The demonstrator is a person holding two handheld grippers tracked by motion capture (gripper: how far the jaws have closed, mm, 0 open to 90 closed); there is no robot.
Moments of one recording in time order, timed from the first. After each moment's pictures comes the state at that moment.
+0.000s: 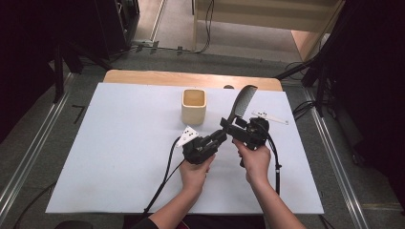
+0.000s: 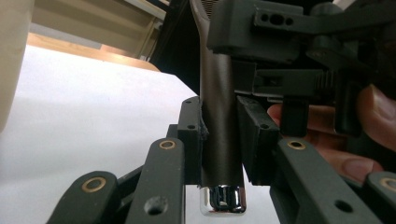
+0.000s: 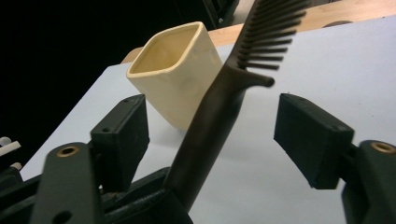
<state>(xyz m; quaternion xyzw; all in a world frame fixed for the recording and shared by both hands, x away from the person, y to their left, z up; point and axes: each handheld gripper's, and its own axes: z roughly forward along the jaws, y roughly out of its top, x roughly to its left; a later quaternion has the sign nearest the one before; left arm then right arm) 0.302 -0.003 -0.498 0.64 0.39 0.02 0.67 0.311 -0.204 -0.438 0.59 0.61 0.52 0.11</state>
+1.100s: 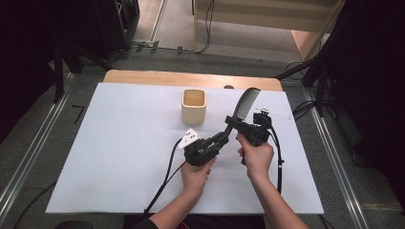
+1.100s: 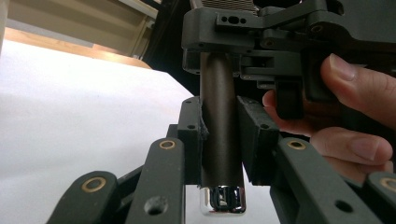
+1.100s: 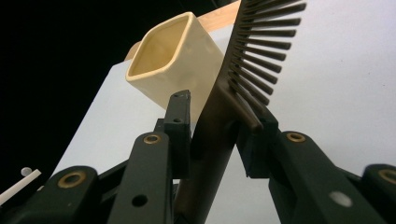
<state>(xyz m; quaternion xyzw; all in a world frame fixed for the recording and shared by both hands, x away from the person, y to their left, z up) 0.298 -0.006 -0.501 0.64 0.37 0.01 0.67 0.320 -0.213 -0.432 0.63 0.58 0.51 0.04</state>
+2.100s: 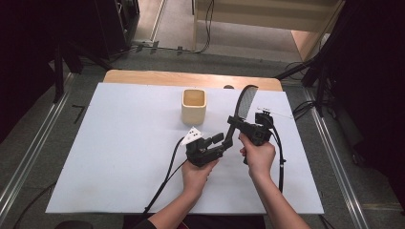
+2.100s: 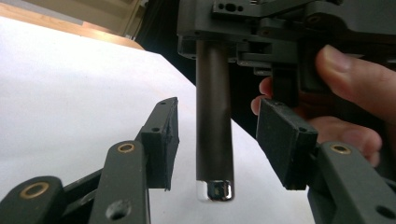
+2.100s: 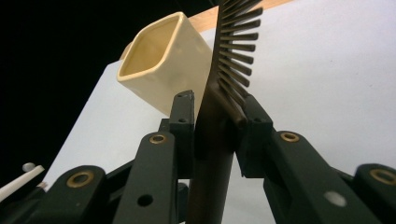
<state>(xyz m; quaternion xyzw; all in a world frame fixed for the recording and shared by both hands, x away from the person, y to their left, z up) 0.301 -0.010 -0.498 0.67 0.37 -0.01 0.65 0.323 -0.220 -0.435 0.63 0.59 0.50 0.05</state>
